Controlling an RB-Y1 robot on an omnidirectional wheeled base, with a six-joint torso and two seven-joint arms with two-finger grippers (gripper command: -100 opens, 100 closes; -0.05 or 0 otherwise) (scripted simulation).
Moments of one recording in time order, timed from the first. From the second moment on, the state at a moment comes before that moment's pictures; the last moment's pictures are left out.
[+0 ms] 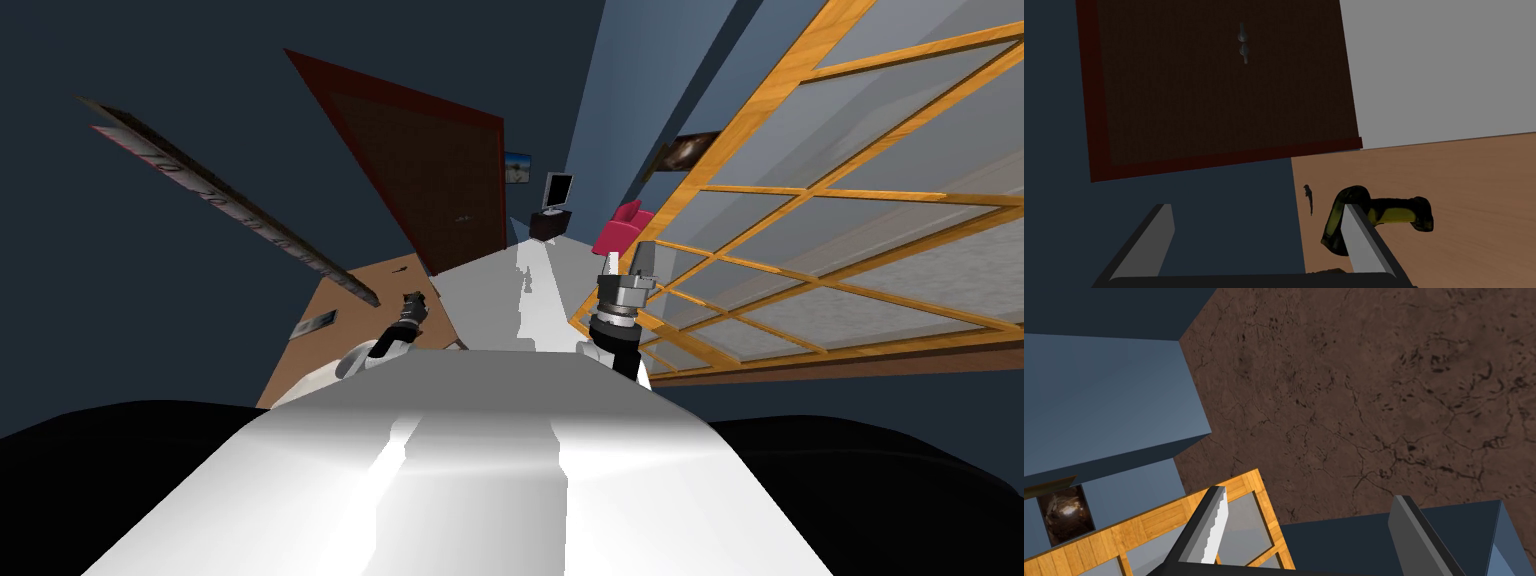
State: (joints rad) left arm 0.42 0.35 0.20 -1.83 0.20 0.08 0.14; right arm 0.52 0.00 0.00 -2.40 0.08 -0.56 0.02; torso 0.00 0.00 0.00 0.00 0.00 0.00
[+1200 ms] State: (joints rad) left arm 0.36 0.43 0.30 -1.57 0.30 0.40 0.14; right arm 0.52 0.00 0.00 -2.40 0.08 -0.56 0.02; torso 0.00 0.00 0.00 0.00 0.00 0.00
